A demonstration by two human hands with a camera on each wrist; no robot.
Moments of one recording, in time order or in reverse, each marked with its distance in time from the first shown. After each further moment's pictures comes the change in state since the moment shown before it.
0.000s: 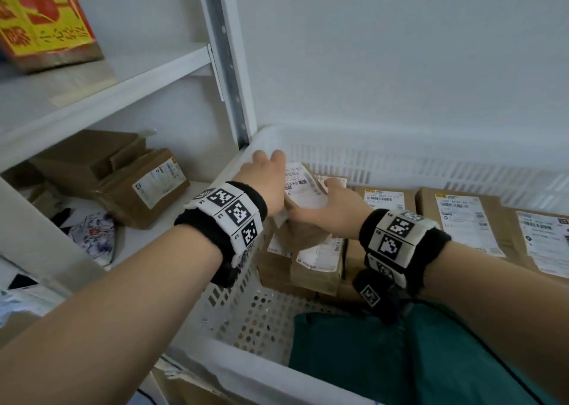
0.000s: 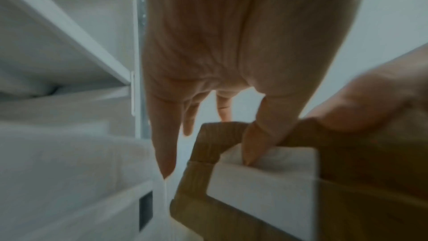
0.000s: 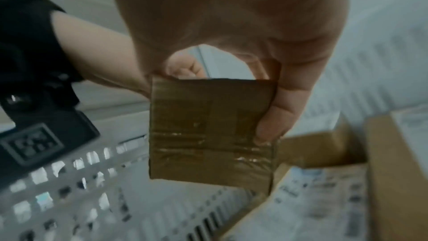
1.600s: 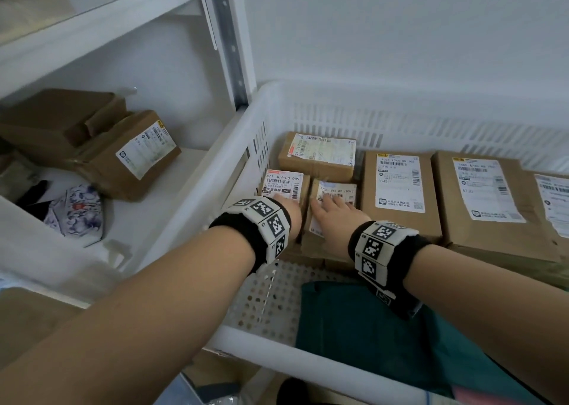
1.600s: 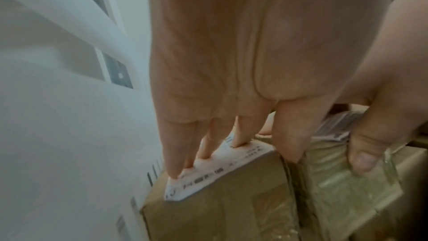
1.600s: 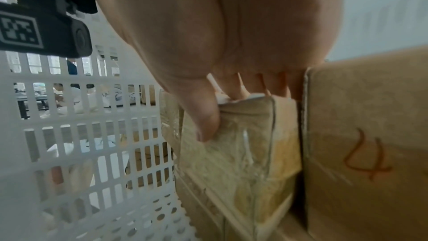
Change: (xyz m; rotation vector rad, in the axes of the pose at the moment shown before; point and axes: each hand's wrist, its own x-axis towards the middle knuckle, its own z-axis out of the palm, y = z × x) left_hand -0.003 0.007 0.082 0.627 -0.644 0.191; right_hand 0.017 0.040 0.077 -0.709 -0.229 -0.067
